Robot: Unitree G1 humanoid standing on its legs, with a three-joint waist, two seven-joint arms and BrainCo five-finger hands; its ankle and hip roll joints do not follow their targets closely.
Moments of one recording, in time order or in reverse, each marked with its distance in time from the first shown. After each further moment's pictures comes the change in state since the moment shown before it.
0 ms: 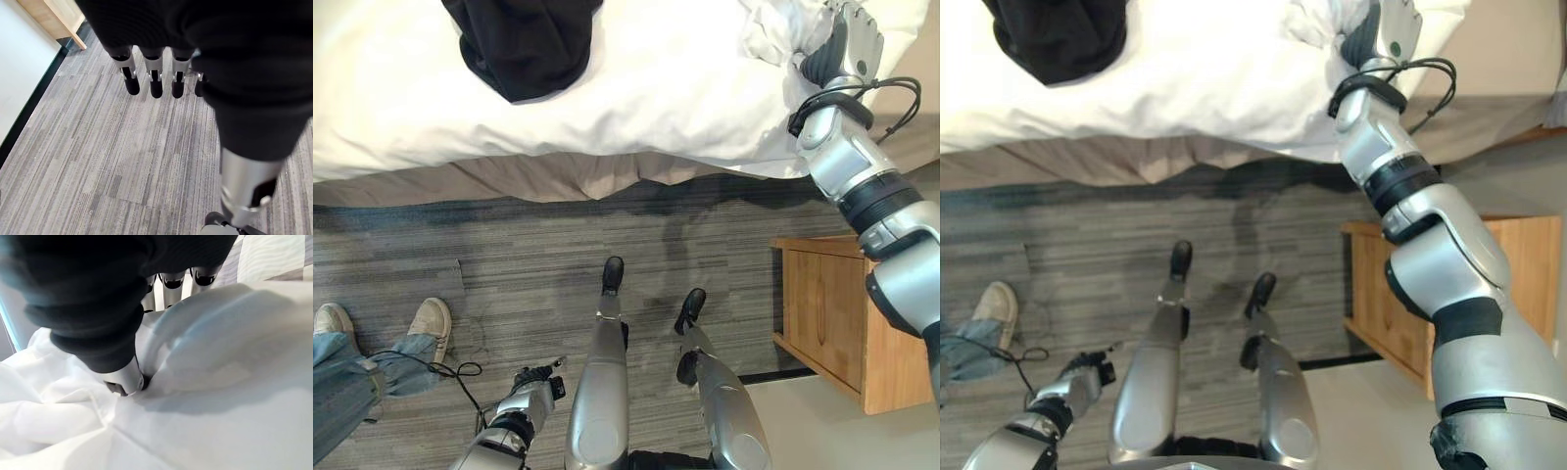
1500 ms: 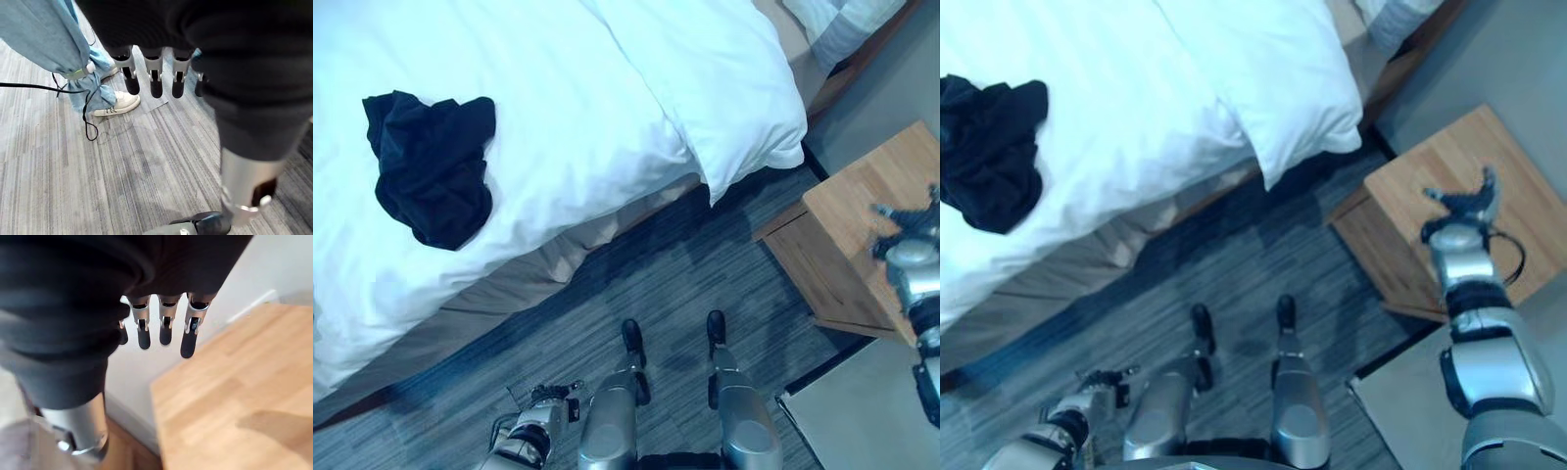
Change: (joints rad) left arm 0.044 -0.092 -0.010 0.032 0.196 0.077 0.012; right arm 0.603 -0.203 -0.576 -0.009 0.354 -0.267 0.139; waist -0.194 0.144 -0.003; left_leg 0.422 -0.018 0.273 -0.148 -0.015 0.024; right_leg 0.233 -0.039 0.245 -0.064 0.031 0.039
